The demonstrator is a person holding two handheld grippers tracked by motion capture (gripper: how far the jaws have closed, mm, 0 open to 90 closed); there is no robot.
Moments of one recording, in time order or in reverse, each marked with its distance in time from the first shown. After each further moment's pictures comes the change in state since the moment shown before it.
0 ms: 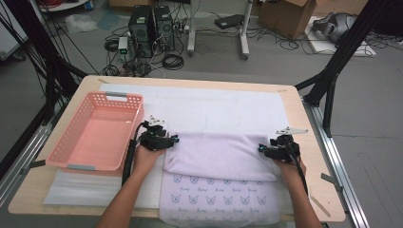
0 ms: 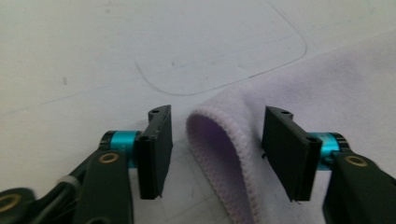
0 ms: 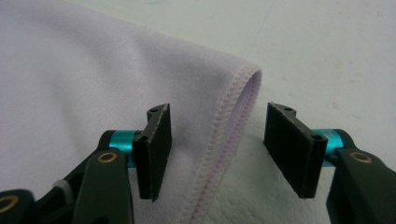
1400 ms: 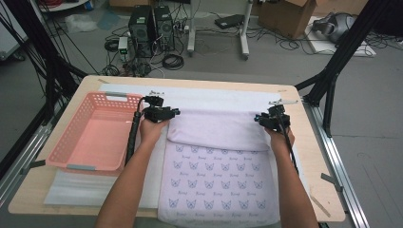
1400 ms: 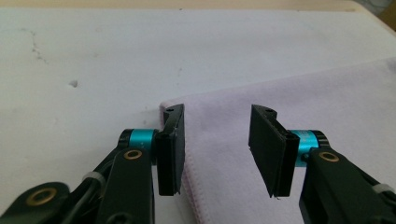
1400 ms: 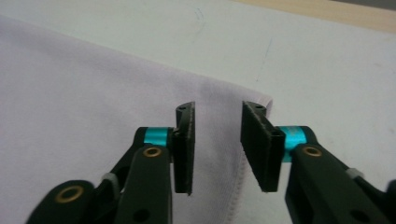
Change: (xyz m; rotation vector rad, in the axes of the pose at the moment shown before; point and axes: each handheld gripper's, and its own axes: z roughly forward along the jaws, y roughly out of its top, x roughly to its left) left arm 0.037 0.067 0.036 -0.068 -0.033 -0.136; right arm -0.020 0.082 0.043 -0.066 -0.050 0.030
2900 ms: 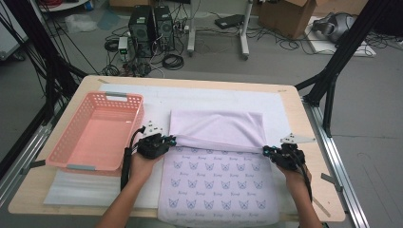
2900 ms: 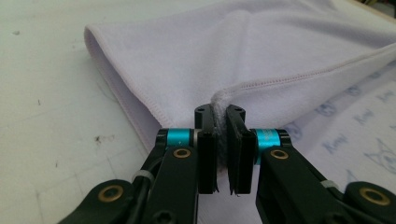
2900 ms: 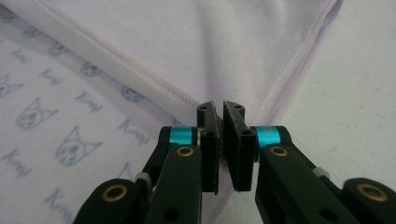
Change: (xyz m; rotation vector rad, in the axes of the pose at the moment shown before) left arm -0.047 -0.081 -0.080 -0.044 -0.100 0.202; right arm 0.030 -0.092 -0.087 -0.015 0.164 -0.100
